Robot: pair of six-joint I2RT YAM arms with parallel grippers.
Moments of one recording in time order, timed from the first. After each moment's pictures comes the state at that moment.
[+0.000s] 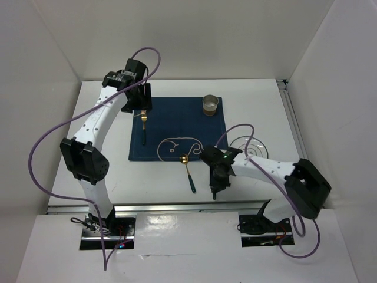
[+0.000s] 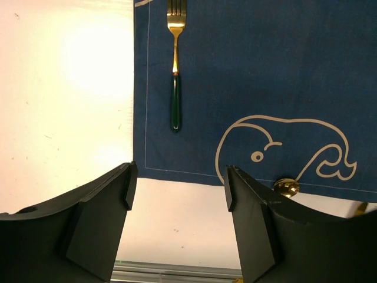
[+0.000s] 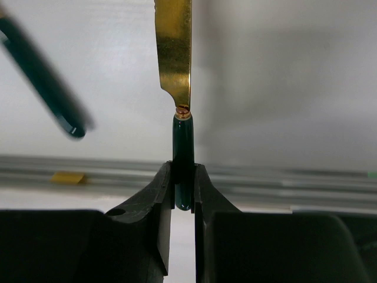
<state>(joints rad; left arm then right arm) -0.28 1.86 2.00 -1.19 -0.21 -0.38 0.85 1.46 0.82 -0.77 0.06 0.90</state>
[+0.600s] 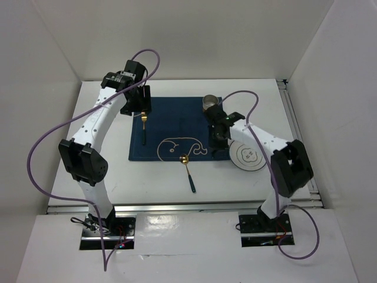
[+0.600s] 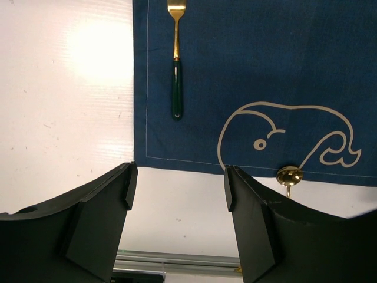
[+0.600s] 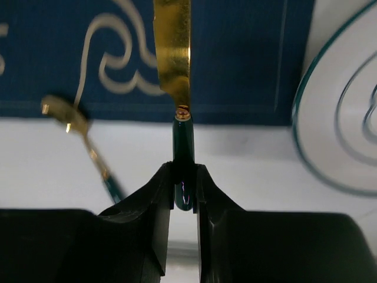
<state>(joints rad) -0.28 1.85 1.99 -1.22 -0.20 -0.38 0.59 1.62 1.25 -0.84 0.12 0.64</state>
